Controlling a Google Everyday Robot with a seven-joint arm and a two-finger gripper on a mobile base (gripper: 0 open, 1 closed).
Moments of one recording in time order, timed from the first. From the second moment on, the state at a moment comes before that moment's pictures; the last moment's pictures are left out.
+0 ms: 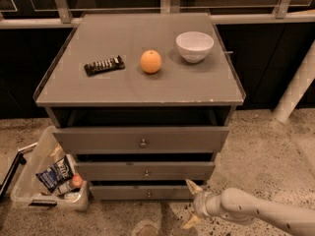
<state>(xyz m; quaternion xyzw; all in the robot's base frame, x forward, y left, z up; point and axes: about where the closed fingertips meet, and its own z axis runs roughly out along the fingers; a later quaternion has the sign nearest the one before) 0.480 -0.139 0.317 -0.61 0.71 0.11 0.35</state>
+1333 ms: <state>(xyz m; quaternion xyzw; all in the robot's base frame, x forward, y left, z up) 0.504 -0.131 0.218 -0.62 0.71 0.13 0.33</state>
